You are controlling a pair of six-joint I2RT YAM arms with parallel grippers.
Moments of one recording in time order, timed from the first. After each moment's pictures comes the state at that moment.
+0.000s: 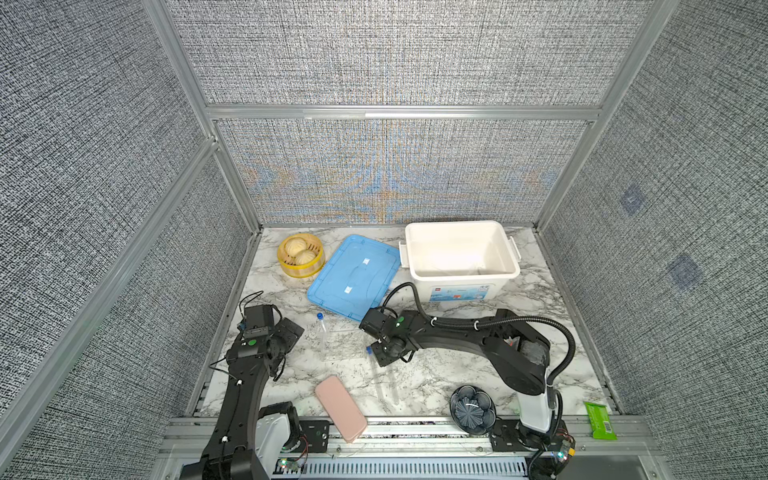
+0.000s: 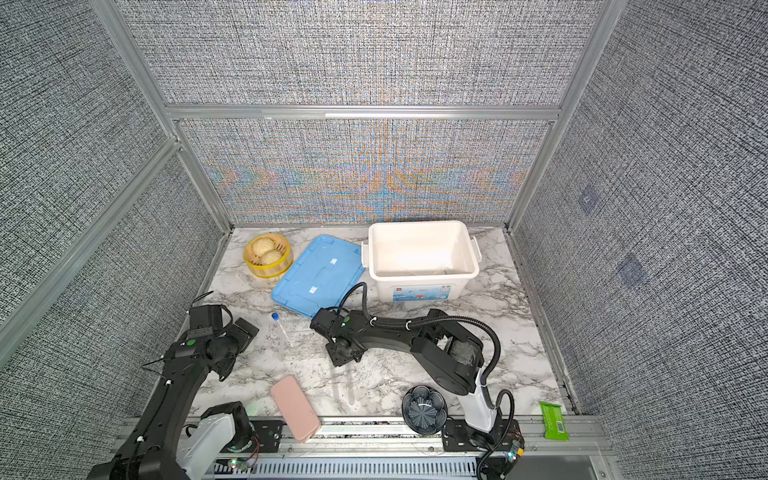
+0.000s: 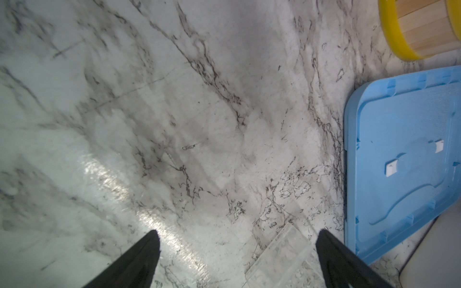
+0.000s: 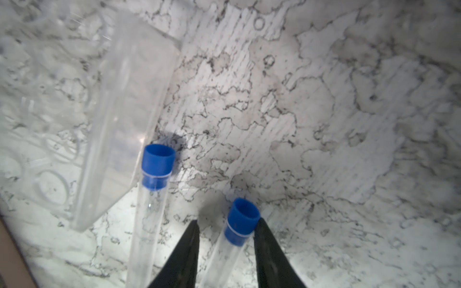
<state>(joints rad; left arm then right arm) 0.16 0.91 0.54 -0.73 0.07 -0.83 1.07 1.99 1.37 -0.69 0.07 0.55</state>
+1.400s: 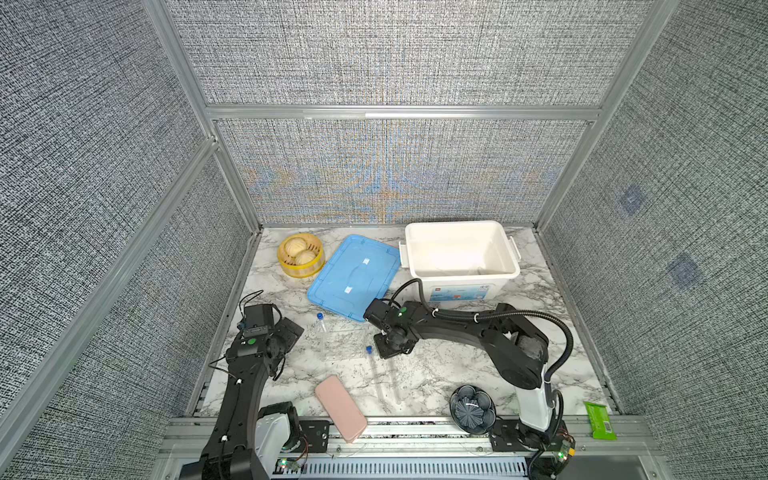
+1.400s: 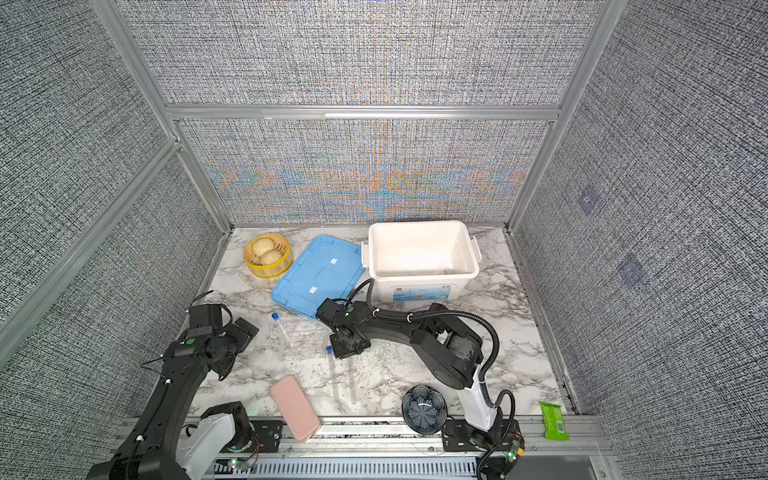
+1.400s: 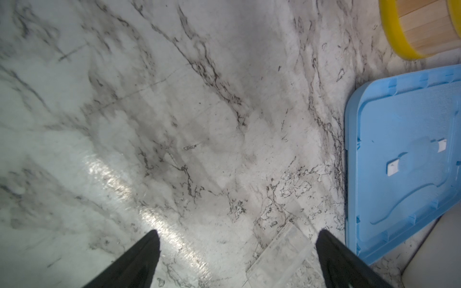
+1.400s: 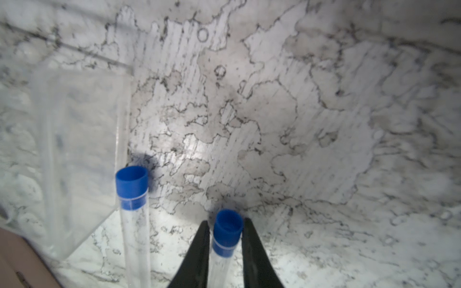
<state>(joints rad) 0.16 0.91 0.56 -0.75 0.07 -0.82 1.01 2.02 1.41 -0.74 -0.01 0.63</state>
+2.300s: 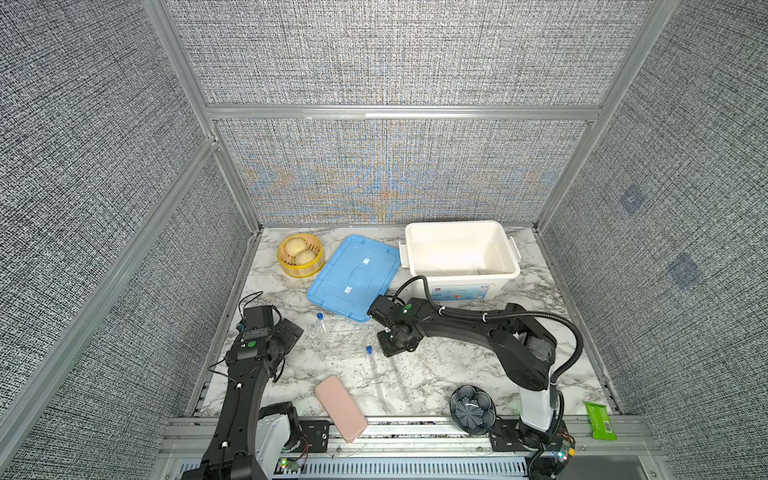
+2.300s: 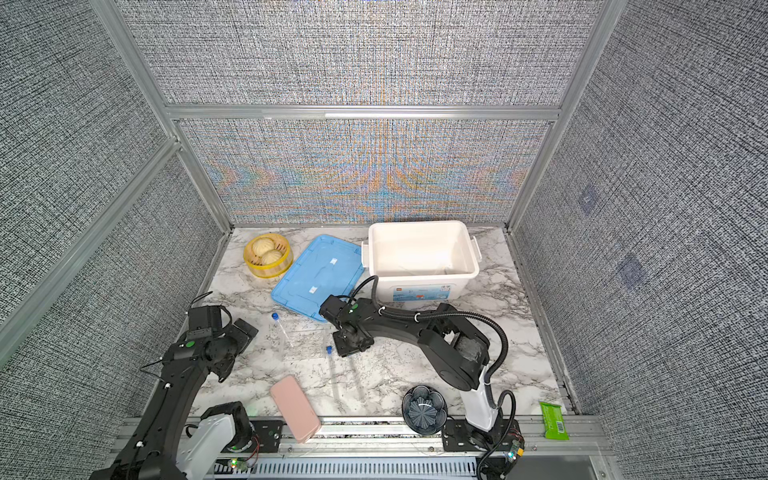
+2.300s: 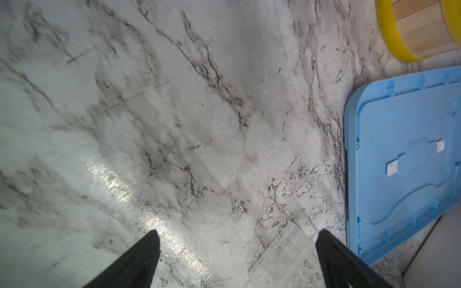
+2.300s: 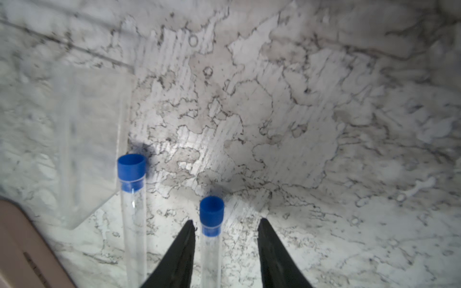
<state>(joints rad) 0.16 0.89 0.55 -0.75 0.06 -0.82 1.00 1.98 1.39 -0.77 -0.01 0.60</state>
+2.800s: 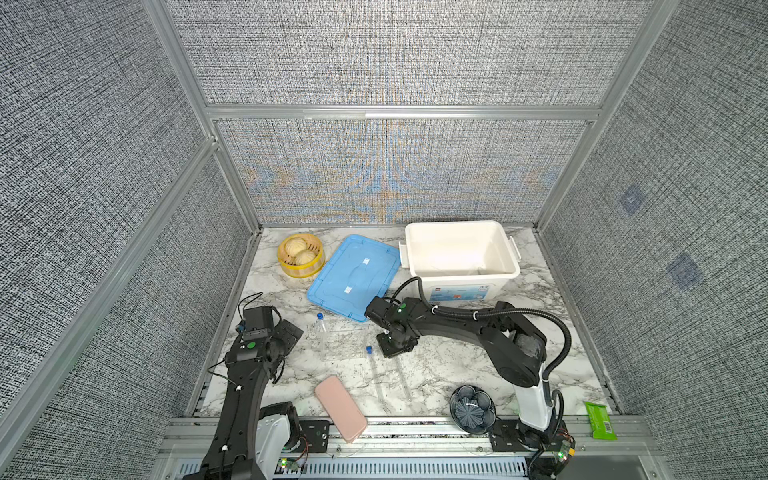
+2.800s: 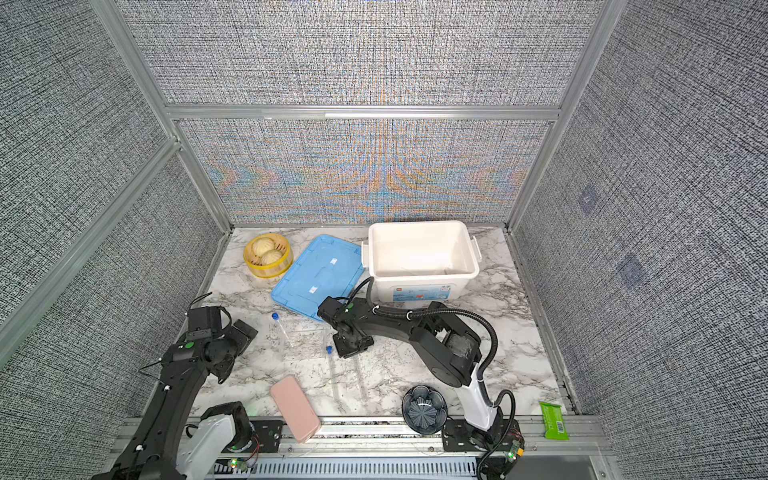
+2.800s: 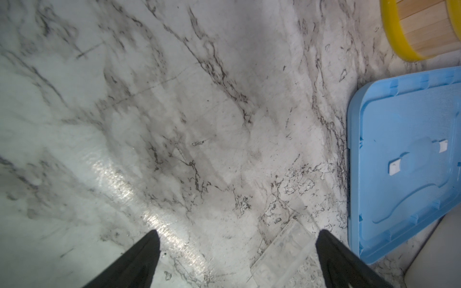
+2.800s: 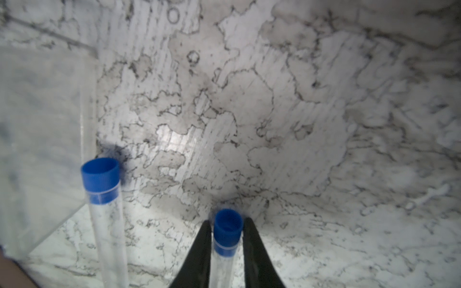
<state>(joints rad) 0.16 0.87 0.55 -0.78 0.06 -0.83 1.00 2.04 1.44 -0.82 0.00 0.58</state>
